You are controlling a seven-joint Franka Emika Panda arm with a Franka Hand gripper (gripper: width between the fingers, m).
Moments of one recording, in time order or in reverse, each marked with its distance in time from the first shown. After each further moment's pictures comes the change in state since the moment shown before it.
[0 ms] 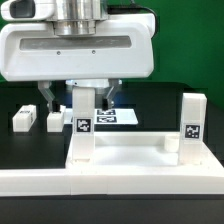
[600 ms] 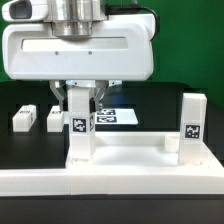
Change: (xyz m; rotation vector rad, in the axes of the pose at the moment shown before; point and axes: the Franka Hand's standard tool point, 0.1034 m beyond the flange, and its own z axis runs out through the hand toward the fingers) arm 0.000 0.001 0.001 0.001 0.000 0.315
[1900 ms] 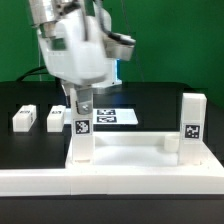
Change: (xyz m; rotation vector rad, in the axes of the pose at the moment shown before) arm -0.005 0.003 -0.001 0.081 -0.039 0.707
